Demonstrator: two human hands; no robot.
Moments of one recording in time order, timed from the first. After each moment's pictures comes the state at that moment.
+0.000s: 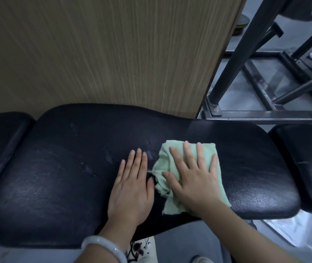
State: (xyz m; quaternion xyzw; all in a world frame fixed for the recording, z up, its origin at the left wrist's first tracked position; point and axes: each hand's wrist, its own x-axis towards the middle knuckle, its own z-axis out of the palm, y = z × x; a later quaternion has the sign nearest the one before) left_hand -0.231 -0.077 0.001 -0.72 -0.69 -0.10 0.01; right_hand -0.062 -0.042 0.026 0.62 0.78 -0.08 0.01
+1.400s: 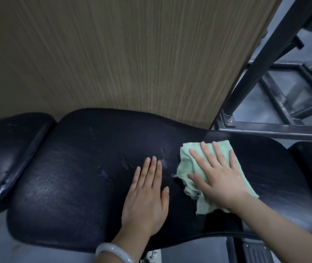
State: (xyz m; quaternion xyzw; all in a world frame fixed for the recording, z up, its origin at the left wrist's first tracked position) left_hand -0.230 -0.079 0.006 -0.72 -0.69 -0.09 -0.01; right_hand -0.030 0.002 0.036 0.55 0.83 -0.08 0.07
